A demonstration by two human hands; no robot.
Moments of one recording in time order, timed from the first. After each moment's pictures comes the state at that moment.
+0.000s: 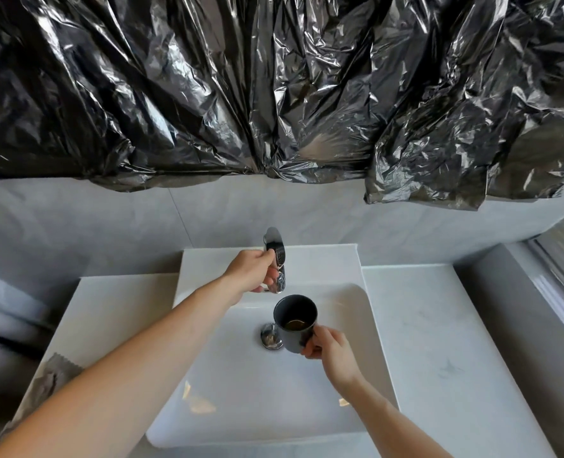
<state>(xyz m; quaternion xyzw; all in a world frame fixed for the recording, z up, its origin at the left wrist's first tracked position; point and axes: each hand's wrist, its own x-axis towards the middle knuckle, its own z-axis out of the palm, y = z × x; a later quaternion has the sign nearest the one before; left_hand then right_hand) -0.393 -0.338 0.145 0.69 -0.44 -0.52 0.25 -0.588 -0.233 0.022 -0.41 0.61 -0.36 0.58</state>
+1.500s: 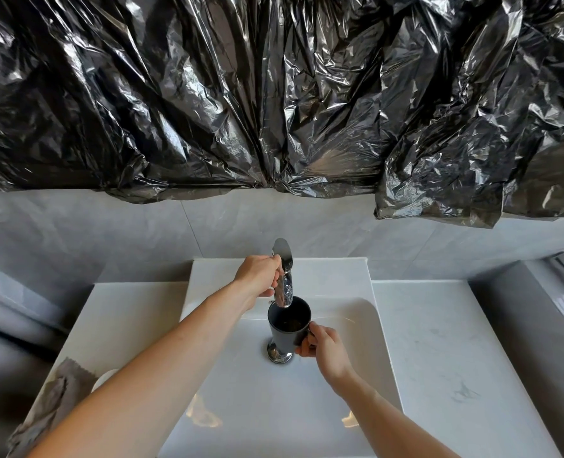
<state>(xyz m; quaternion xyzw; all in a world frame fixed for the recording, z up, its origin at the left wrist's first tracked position) -0.399 -0.351 0.154 0.71 -0.37 -0.52 0.30 -0.567 -0.269 0.034 -0.43 0.59 -0.34 0.59</state>
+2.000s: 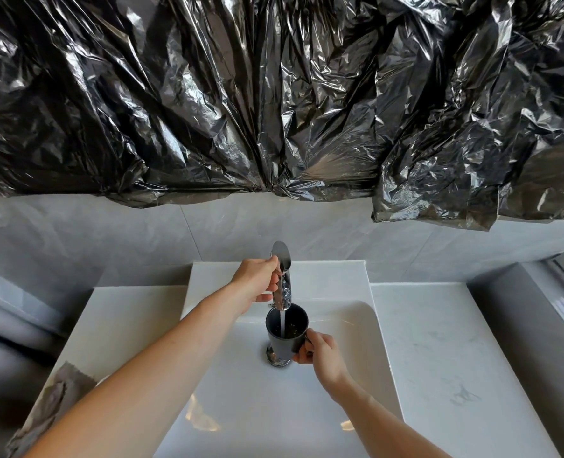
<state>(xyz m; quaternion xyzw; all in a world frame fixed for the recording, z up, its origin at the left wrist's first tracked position) -0.395 -0.351 0.153 0.69 -0.35 -0.55 0.31 -0.564 -0.266 0.022 -0.41 0.61 -0.34 0.59</state>
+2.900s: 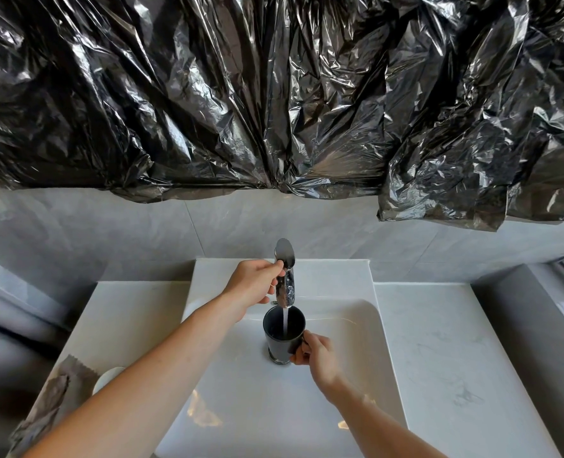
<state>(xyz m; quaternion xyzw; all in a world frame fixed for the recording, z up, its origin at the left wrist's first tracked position) -0.384 -0.332 0.151 0.67 -0.40 -0.53 0.33 -0.554 -0.262 0.010 -0.42 0.60 -0.33 0.59</state>
